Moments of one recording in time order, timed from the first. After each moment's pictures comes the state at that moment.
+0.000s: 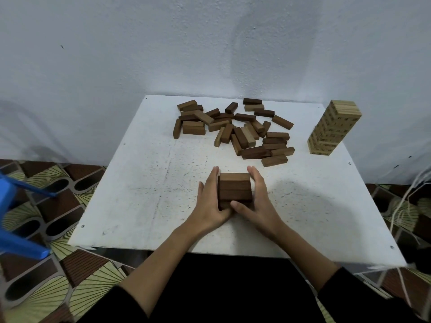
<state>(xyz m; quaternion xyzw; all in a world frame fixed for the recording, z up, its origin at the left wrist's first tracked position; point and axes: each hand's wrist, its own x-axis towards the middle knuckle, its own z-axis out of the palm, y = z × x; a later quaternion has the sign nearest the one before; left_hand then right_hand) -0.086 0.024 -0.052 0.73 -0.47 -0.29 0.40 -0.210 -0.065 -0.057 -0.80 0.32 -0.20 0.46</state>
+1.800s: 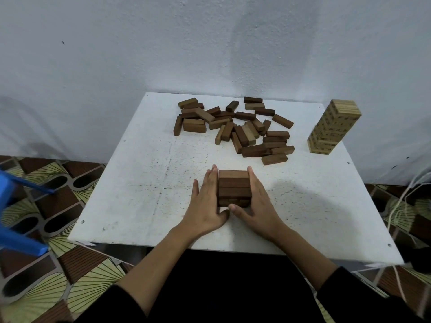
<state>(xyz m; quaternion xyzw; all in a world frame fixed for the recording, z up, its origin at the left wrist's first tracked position) -0.075 0.026 -0.072 0.76 -0.56 -0.17 0.29 -0.212 -0.068 -0.075 -0.88 0.31 -0.14 0.34</state>
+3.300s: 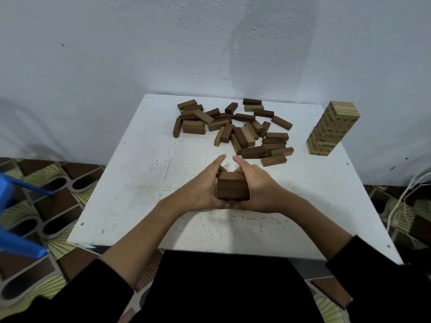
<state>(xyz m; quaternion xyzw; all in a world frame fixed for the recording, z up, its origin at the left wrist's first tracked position) -0.045 0.009 -0.021 0.70 -0.57 -0.32 0.29 -0.194 -0.102 -0.019 -0.94 0.21 -0.03 0.25</state>
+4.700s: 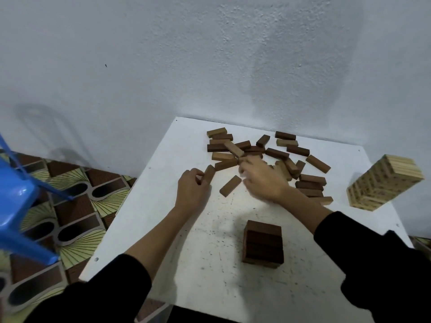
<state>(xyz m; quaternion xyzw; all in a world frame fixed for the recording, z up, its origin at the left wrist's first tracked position) 0.061 -0.037 -0.054 0.84 -0.27 -0.11 0.45 -0.061 -0.190 -0.015 -0.98 0.17 -0.06 0.10</state>
